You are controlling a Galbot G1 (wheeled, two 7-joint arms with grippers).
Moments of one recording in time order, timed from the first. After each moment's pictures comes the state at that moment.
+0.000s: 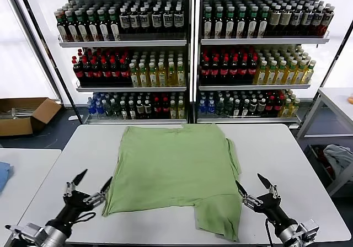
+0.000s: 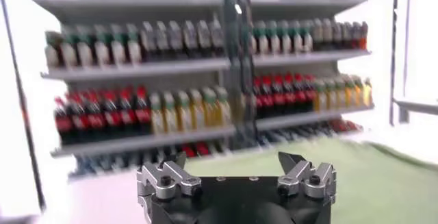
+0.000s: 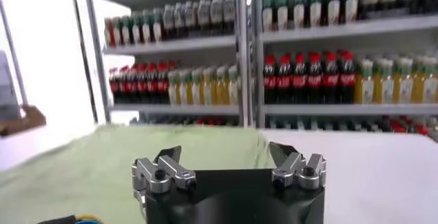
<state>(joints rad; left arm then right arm) 1.68 -1.18 -0.77 -2.16 -0.38 0.23 0.33 -1.72 1.07 0.70 2.16 0.44 -0.26 -0.26</state>
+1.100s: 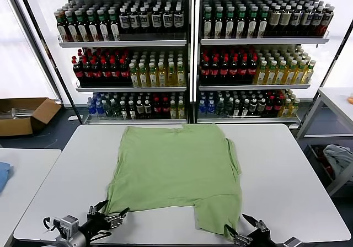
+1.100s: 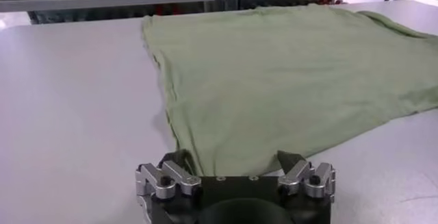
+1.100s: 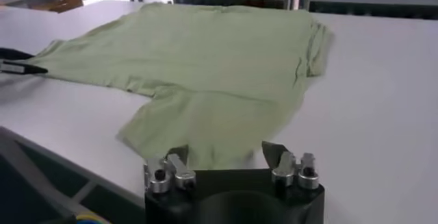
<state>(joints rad) 1.64 -0.94 -0.57 -2.06 -0.54 0.49 0.10 -1.87 0.95 0.61 2.20 0.46 -0.38 -0.20</state>
